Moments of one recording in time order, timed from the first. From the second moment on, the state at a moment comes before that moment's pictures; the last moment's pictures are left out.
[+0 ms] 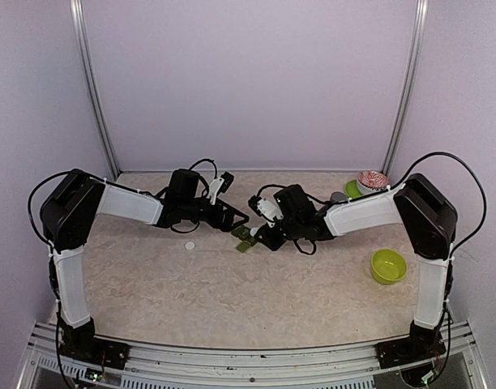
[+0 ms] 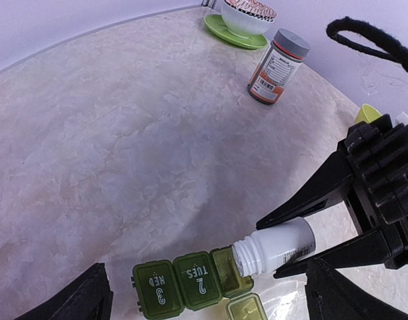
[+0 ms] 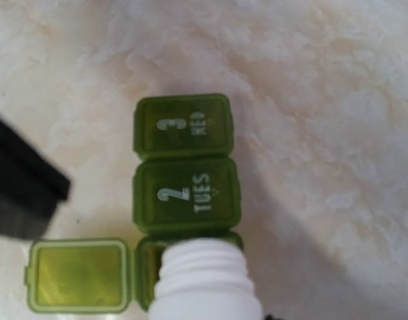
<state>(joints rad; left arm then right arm) -0.56 2.01 1.19 0.31 0.52 -0.06 0.78 2.00 1.23 0.06 -0.05 -0.06</state>
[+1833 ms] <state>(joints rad) -0.55 2.01 1.19 0.31 0.52 -0.06 0.78 2.02 1.28 0.00 -0.06 -0.06</state>
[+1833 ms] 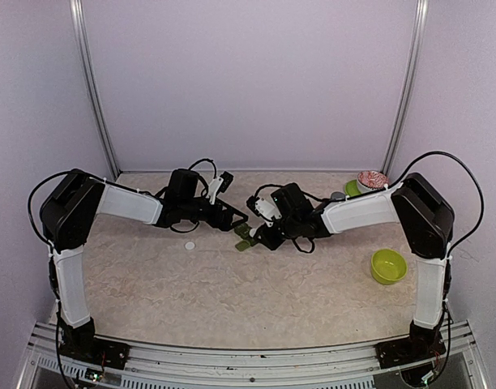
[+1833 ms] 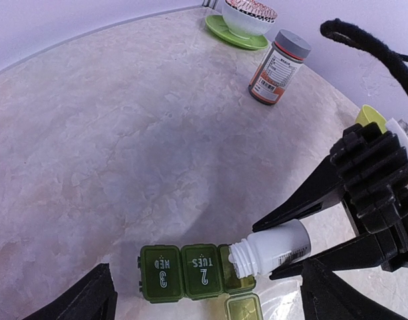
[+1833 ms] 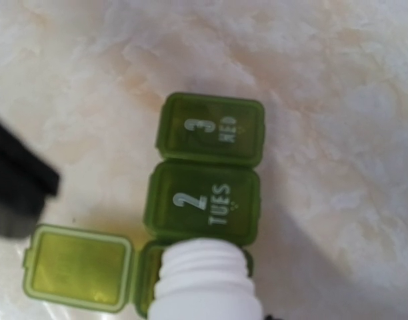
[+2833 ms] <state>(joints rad) -0.55 2.01 1.19 0.31 0.52 -0.06 0.78 2.02 1.30 -0.10 -0.05 -0.08</state>
